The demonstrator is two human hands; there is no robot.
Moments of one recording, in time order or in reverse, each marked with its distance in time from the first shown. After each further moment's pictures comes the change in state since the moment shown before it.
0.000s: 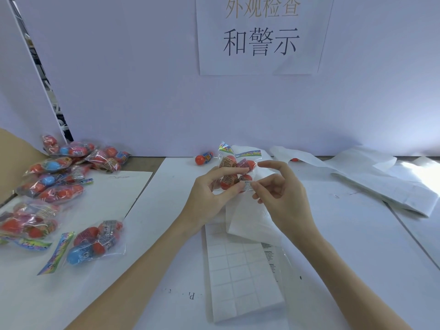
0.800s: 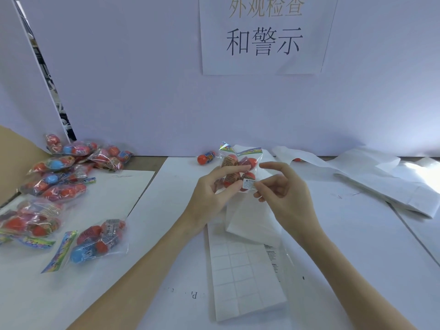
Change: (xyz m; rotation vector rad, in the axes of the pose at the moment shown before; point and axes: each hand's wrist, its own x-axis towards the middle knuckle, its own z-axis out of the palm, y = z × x) left_hand -0.001 -0.002 -0.001 -0.096 -0.017 -0.012; right_hand 0.002 -0.001 -0.001 0.034 -0.007 0.032
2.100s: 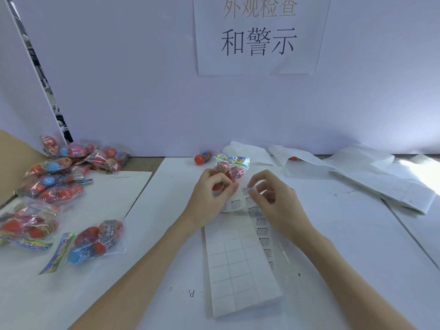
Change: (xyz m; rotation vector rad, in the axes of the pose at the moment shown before) left_hand 0.004 -0.014 -0.001 0.411 0.092 -0.061; right_hand 0.001 0.022 -0.002 -0.229 -0.163 -0.048
